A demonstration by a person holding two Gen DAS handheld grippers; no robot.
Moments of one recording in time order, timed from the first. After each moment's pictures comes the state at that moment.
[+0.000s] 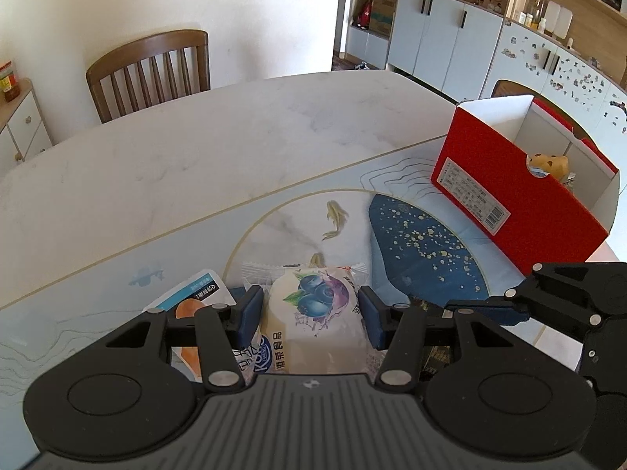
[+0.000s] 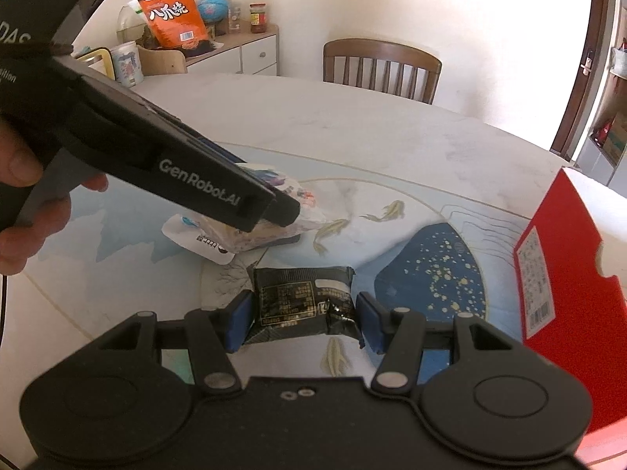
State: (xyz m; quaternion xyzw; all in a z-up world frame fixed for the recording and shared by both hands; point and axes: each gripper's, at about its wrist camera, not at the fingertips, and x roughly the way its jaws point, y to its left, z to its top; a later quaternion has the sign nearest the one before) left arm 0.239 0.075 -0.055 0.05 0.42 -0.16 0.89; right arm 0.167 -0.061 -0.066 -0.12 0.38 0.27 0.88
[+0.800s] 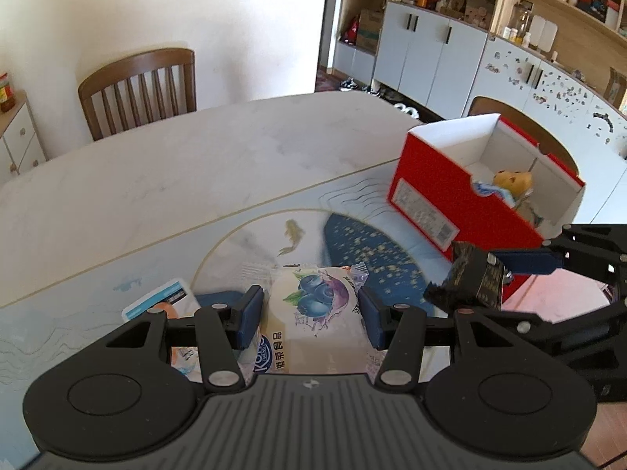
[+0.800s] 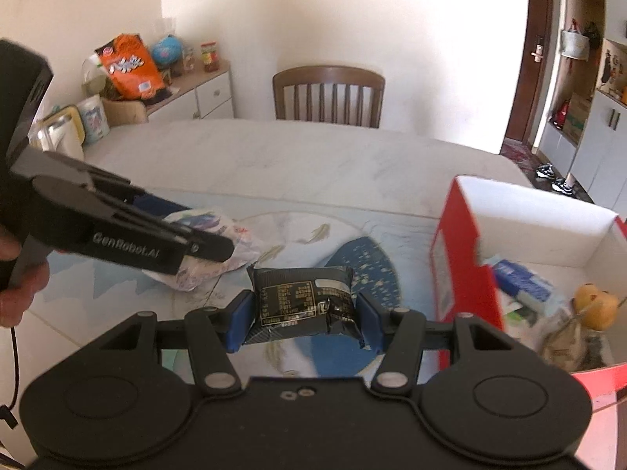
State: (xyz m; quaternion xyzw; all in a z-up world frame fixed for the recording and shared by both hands) left arm 0.208 0.050 -0.019 0.03 0.40 -0.18 0.90; right arm 0.152 -0.129 -0.007 -0.06 0.35 0.22 0.91
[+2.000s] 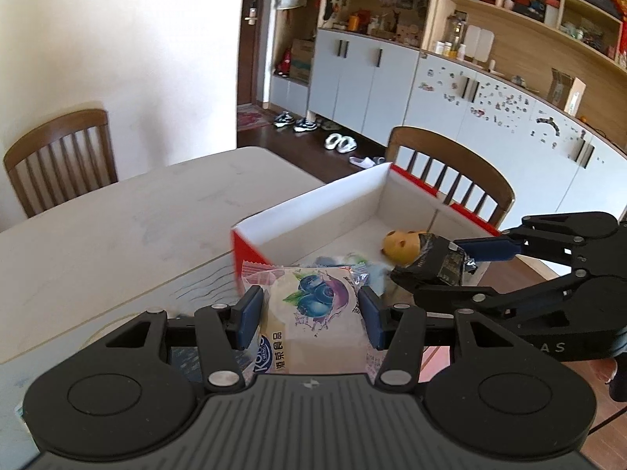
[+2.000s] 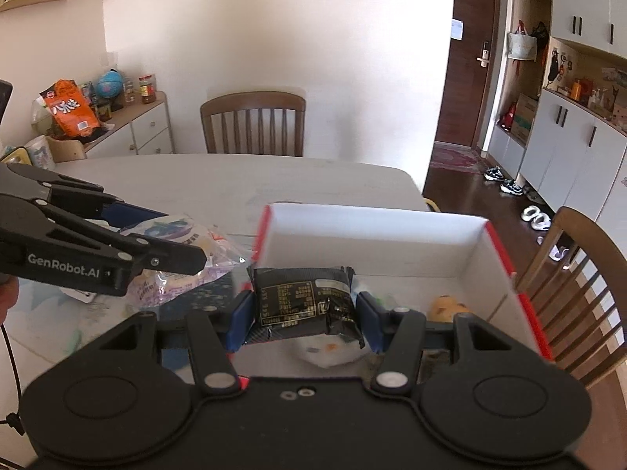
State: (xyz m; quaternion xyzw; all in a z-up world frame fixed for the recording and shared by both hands) left arm 0.223 -0.114 0.031 0.05 0.35 -0.27 0.90; right arm 0.179 -0.285 0.026 -0.05 0.33 0.15 0.93
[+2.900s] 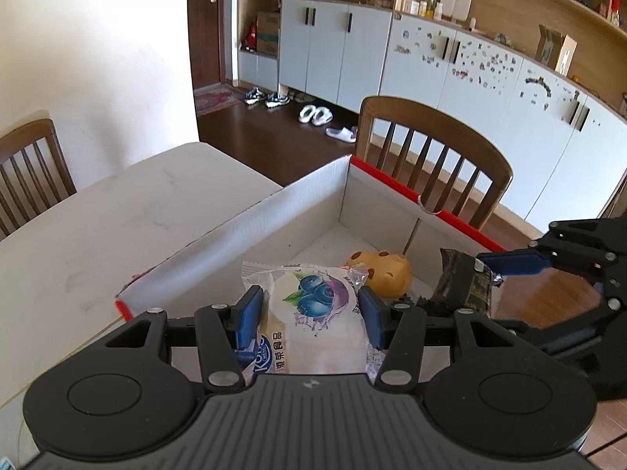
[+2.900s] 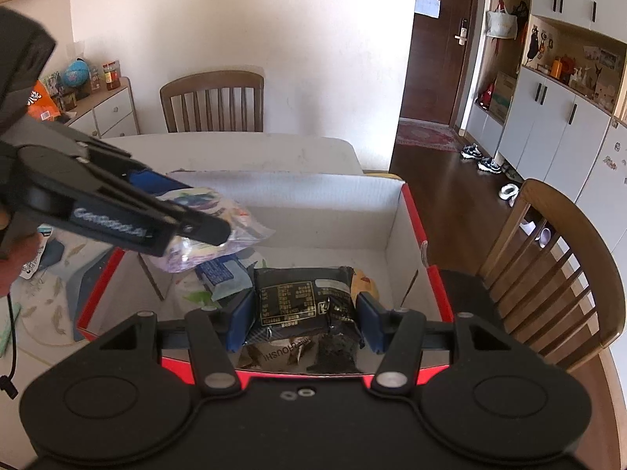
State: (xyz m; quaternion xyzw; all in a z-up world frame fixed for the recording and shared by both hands) left arm 0.297 -0.224 0.004 0.09 0.38 -0.29 0.87; right arm 0.209 -0.368 0.000 -0.06 0.37 0.13 0.92
